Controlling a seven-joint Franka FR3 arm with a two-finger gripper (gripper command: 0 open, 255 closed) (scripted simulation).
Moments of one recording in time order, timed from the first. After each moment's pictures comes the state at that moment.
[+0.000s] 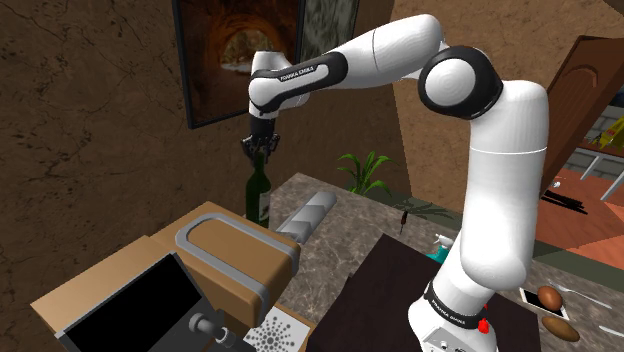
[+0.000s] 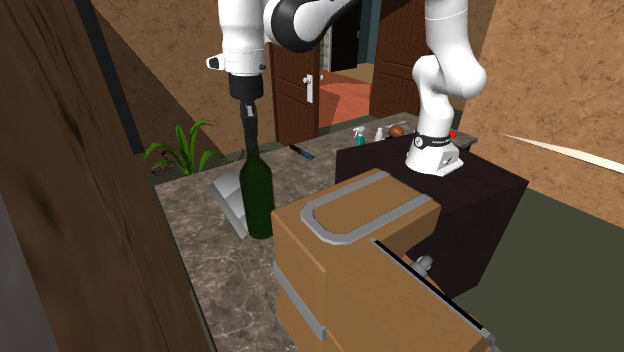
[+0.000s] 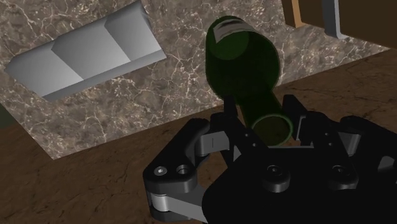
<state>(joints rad) -0.02 0.34 0.06 -1.69 0.01 2.09 0.19</state>
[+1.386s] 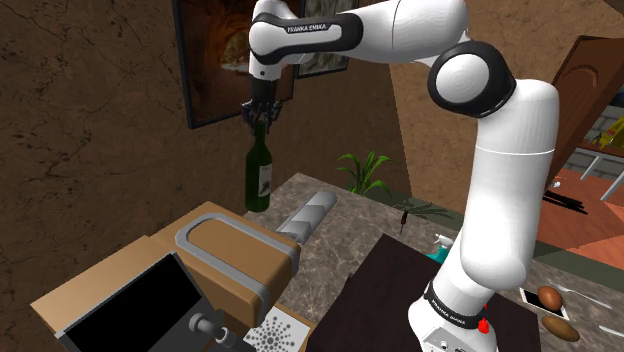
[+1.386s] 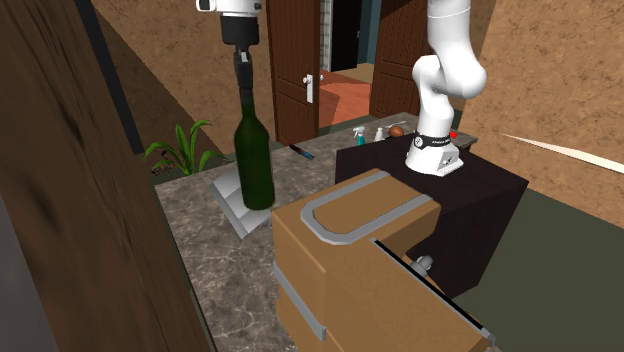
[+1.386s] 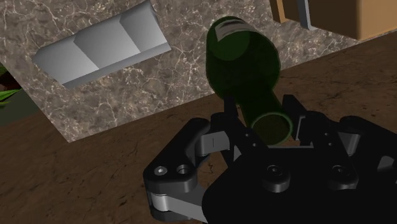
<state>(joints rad) -0.02 0.29 0.06 -1.48 0.01 1.83 0.19</state>
